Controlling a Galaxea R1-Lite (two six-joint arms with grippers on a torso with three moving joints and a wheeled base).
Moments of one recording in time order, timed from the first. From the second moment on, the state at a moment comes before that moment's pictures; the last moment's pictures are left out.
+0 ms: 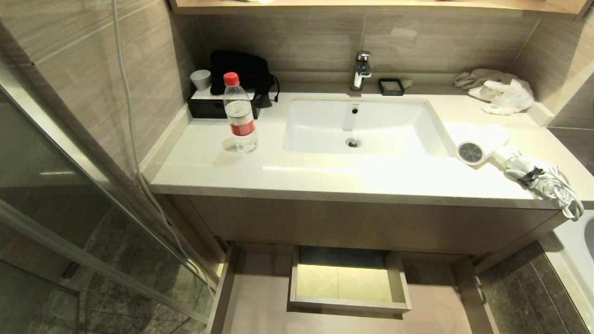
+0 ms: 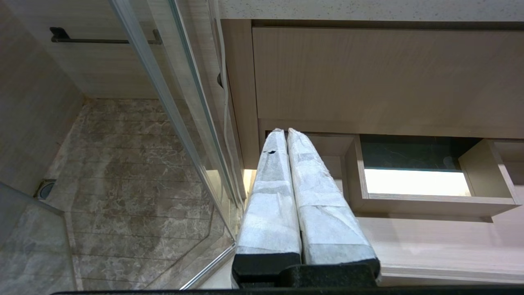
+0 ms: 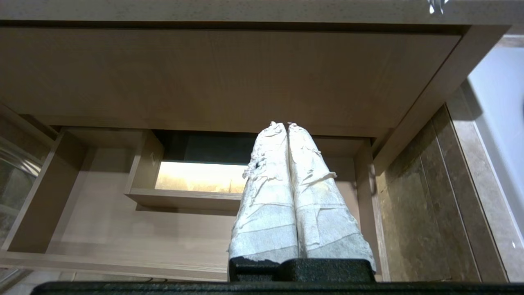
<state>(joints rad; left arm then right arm) 0.00 0.00 0.00 0.00 0.00 0.00 0.00 0.00 0.00 0.01 -0.01 0.00</state>
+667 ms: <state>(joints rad) 0.00 0.00 0.00 0.00 0.00 0.00 0.00 0.00 0.00 0.00 -0.01 0.00</state>
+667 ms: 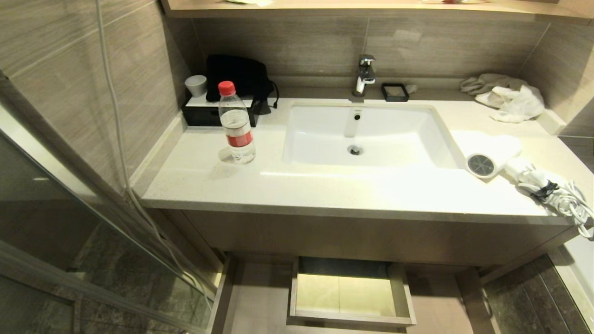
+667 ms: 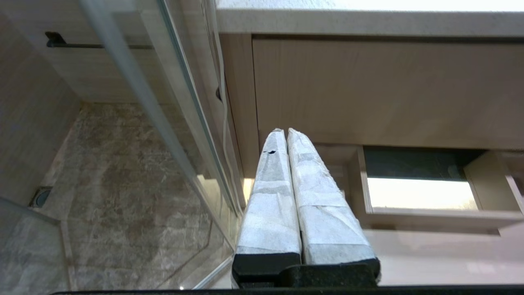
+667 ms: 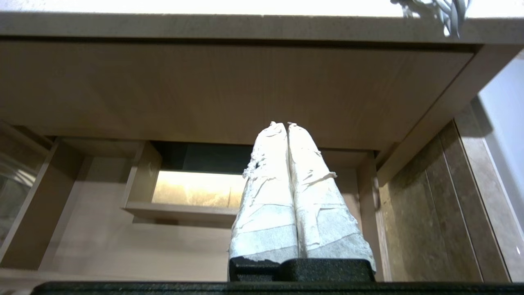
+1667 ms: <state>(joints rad) 0.00 0.00 0.00 0.00 0.00 0.00 0.00 0.00 0.00 0.00 -0.01 0.00</state>
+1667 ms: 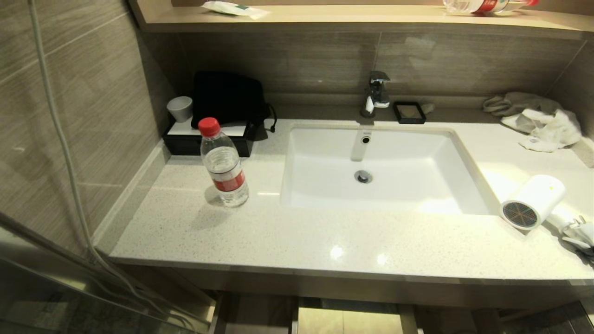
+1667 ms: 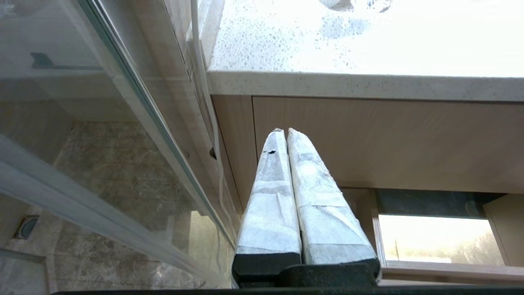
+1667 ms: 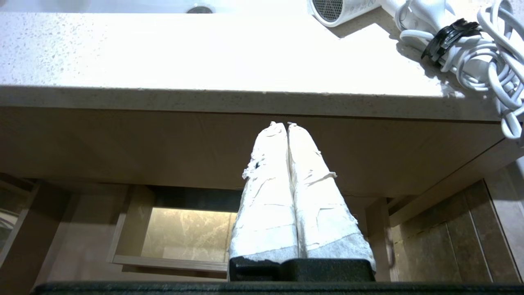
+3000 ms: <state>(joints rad) 0.00 0.00 0.00 0.00 0.00 0.00 -0.01 0.85 -1.35 1.15 -0.05 -0.09</state>
